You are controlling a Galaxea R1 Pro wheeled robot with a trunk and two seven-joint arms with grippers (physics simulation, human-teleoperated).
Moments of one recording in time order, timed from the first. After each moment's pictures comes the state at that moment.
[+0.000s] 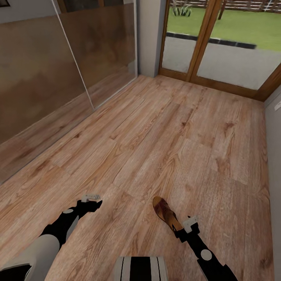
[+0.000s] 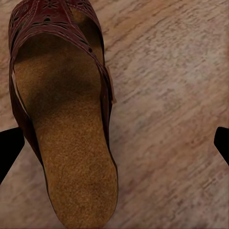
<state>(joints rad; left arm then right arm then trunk) -0.74 0.09 0.14 -0.41 -0.16 0.02 -0.25 -0.44 -0.01 -0.07 -0.52 0.47 -0.33 0.06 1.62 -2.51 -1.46</state>
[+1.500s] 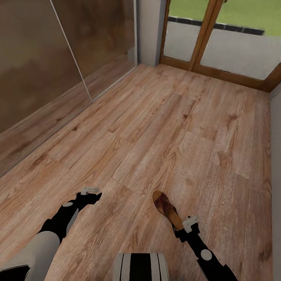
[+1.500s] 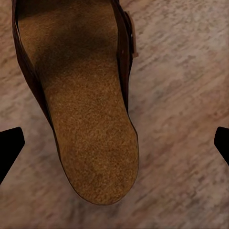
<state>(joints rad) -0.74 0.09 0.14 -0.53 -0.16 0.07 -0.25 -0.44 -0.01 -0.07 -0.52 0.47 -0.33 0.06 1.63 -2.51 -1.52</state>
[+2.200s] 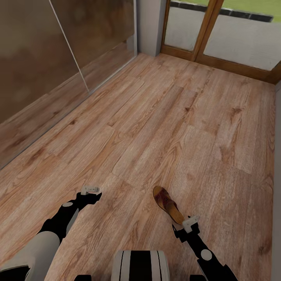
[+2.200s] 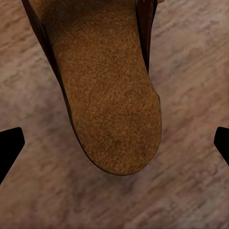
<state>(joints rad) -0.74 0.09 0.14 -0.53 -0.16 0.07 -0.25 -0.44 -0.01 -0.07 -0.52 0.47 -0.33 0.06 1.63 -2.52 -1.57</state>
